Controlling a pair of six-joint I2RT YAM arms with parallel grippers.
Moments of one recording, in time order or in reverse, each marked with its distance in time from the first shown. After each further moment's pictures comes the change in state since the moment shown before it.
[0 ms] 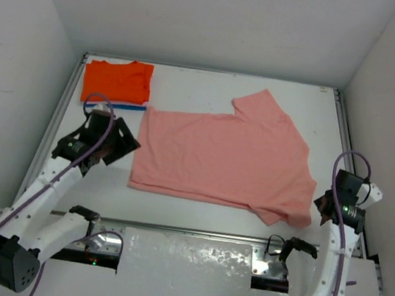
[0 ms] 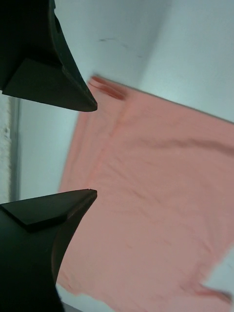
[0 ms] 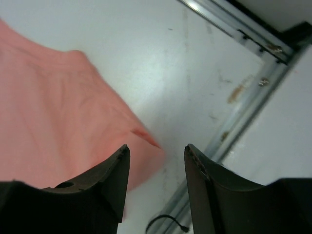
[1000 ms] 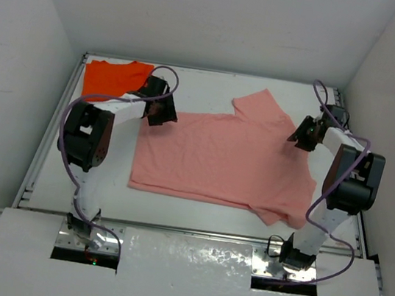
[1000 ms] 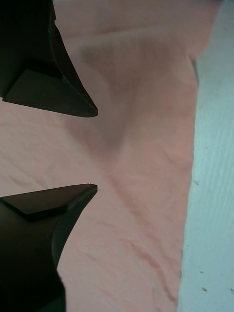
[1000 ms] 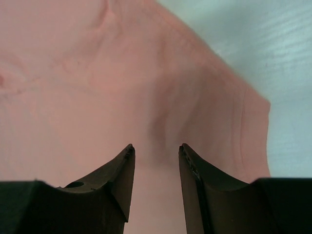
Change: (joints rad) left arm -0.039 1.048 0.554 0.444 0.075 0.266; right arm 0.126 1.179 0.551 0.631 -0.658 -0.230
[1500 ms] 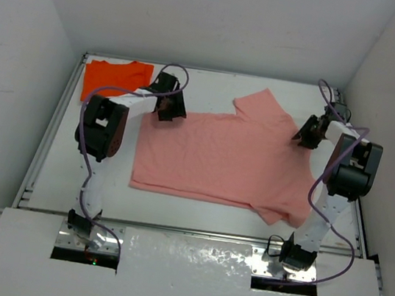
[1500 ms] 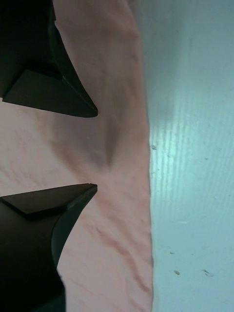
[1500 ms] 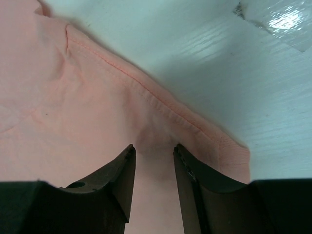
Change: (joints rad) left arm -0.033 0.214 0.222 -0.006 0.022 0.004; right arm -0.032 0.212 0.206 -0.045 0.045 0.028
